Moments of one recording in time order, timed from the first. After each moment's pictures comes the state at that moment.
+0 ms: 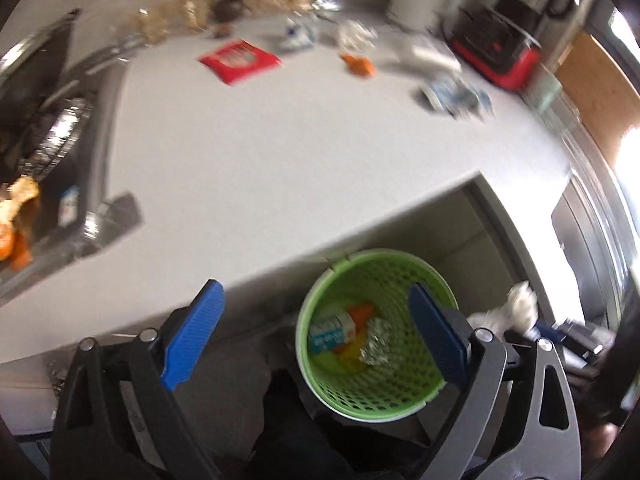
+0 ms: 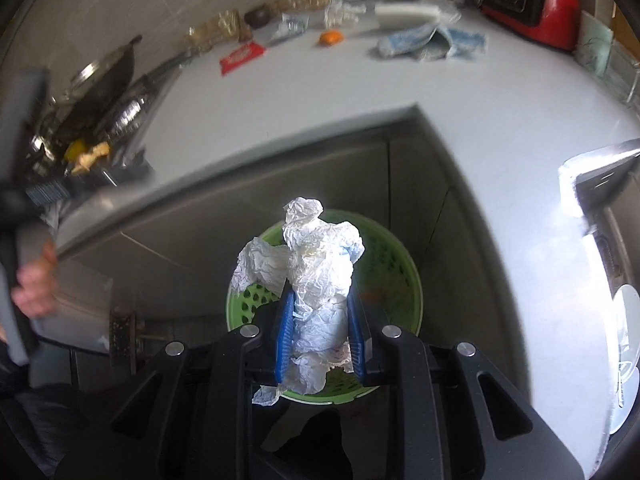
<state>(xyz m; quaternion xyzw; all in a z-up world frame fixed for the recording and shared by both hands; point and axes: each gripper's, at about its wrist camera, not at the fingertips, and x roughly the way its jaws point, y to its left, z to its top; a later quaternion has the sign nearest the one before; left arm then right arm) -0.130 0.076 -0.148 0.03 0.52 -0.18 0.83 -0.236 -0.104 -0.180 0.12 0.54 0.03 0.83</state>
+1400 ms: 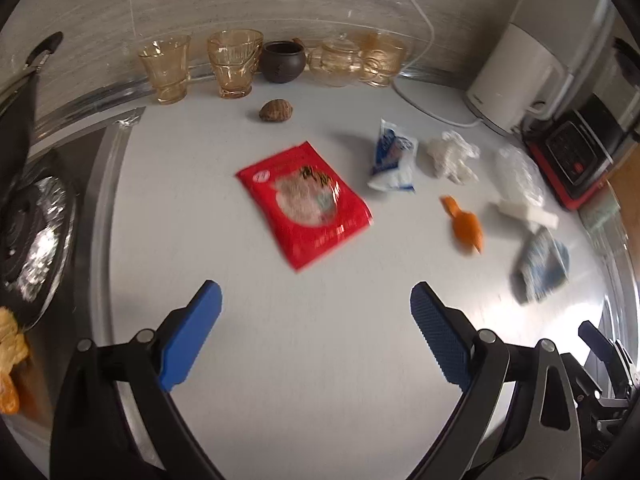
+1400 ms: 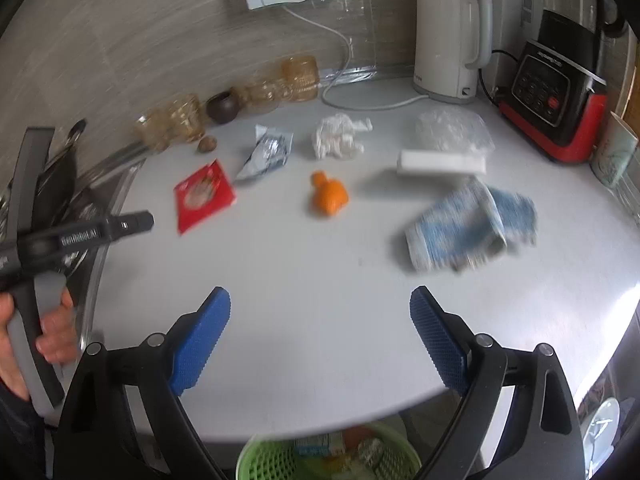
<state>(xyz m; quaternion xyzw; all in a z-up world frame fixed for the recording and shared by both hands) 0.112 0.089 -0.150 -0.02 0.50 -0.13 0.86 0.002 -0.115 -0.124 0.10 0.45 -0.06 0.88</state>
